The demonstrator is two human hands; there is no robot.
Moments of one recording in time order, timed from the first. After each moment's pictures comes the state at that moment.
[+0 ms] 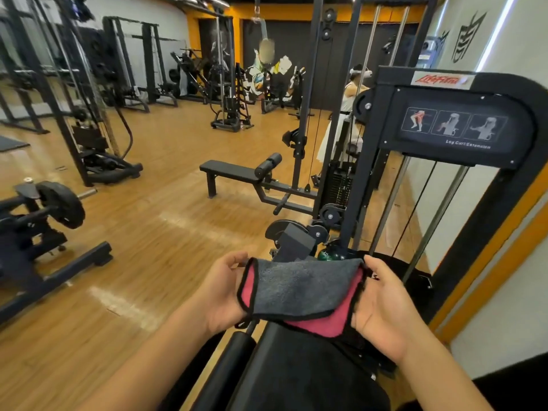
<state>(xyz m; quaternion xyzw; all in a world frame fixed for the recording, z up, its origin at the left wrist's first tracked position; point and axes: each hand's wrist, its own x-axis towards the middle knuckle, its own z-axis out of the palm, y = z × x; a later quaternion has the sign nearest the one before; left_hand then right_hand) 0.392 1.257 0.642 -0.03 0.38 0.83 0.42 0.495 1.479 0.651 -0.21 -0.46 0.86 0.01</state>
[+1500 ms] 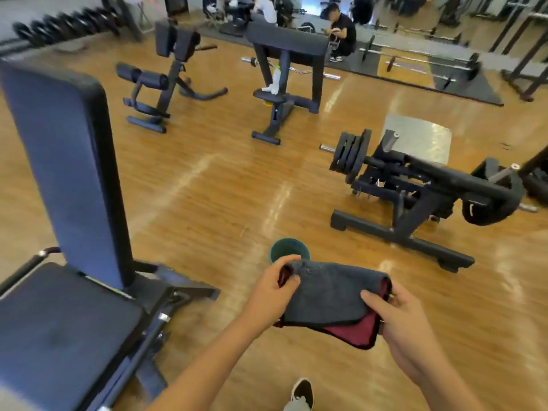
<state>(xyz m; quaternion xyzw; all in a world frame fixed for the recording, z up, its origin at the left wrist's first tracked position) 0.424 0.557 0.474 -0.43 0.63 0.59 -0.25 0.247 0.677 0.542 0.23 -0.68 0.55 -0.44</state>
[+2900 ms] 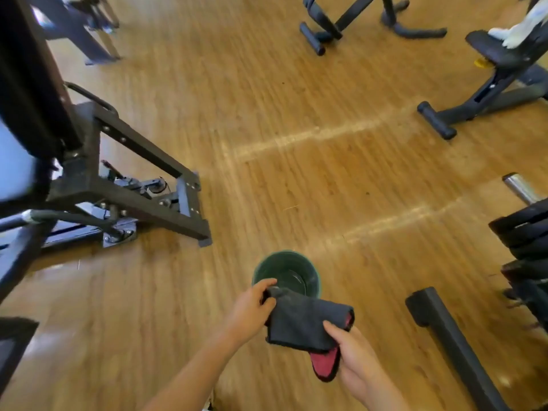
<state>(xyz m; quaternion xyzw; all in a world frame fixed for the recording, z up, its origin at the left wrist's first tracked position) 0.075 0.288 0.063 -0.77 0.36 0.47 -0.26 -0.127 0.234 0.089 0.18 -0.62 0.21 -0.74</state>
